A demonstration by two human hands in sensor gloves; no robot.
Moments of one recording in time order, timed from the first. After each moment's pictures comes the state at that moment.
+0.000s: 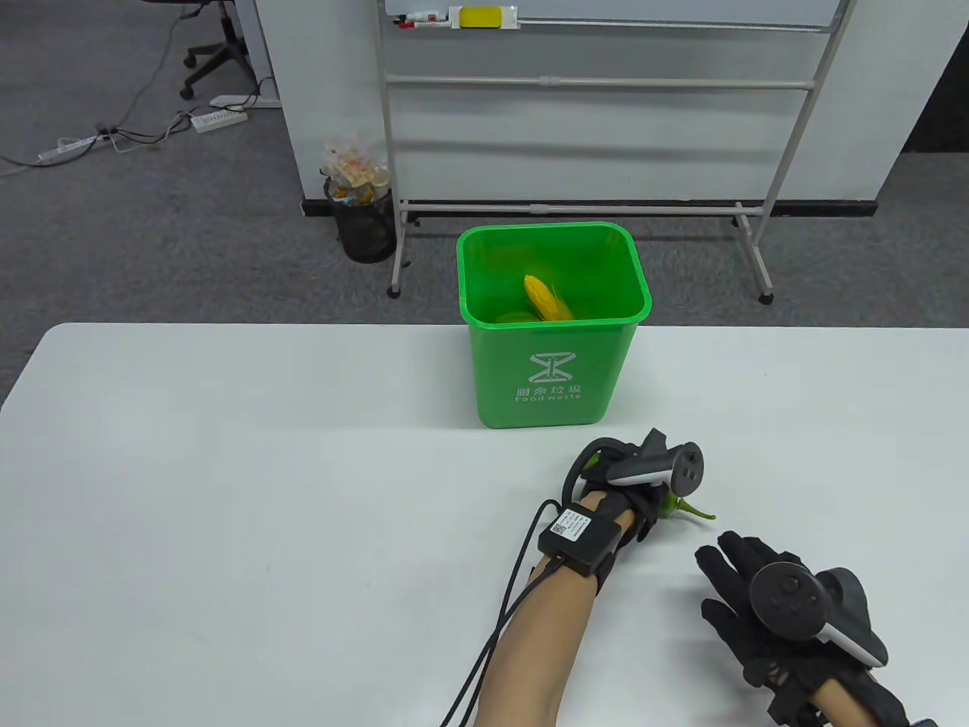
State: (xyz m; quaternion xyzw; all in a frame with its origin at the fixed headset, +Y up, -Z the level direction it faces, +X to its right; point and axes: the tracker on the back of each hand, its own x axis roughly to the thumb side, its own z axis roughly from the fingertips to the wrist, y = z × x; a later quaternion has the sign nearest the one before) left_hand 0.162 -0.767 -0.474 -0.14 -0.31 -0.04 0.94; right_hand 0.279 -0.703 -0.281 0.12 0.03 0.98 0.14
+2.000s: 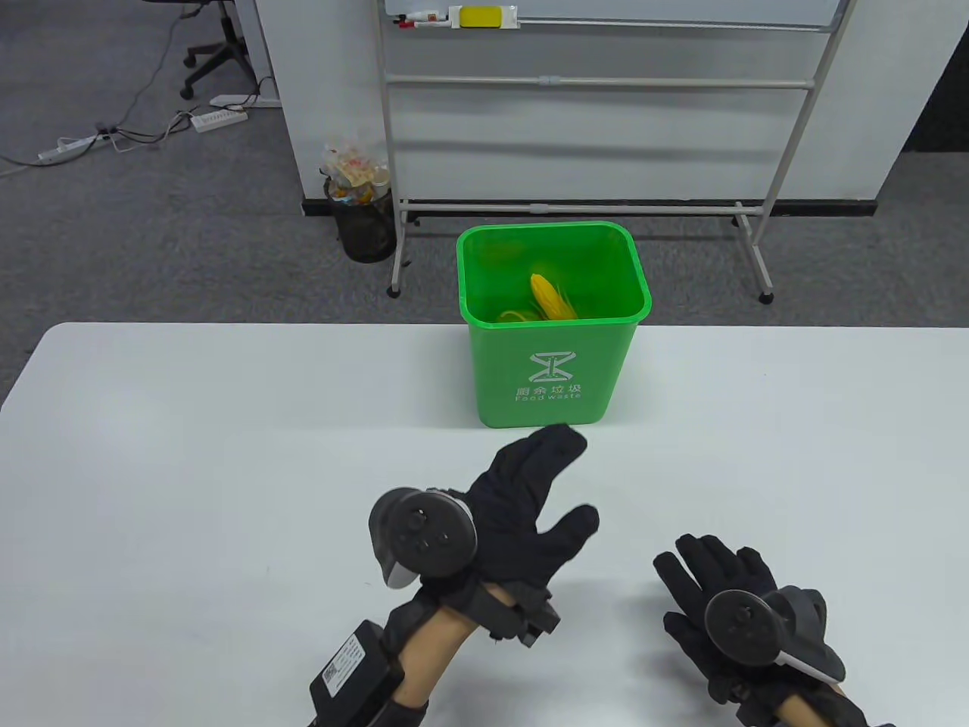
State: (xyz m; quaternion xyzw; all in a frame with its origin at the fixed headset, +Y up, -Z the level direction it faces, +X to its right) left_hand -0.053 -0.578 -0.285 0.17 -0.36 0.39 0.83; right_hand 0.231 -0.701 -0.264 0.19 -0.04 0.98 0.09
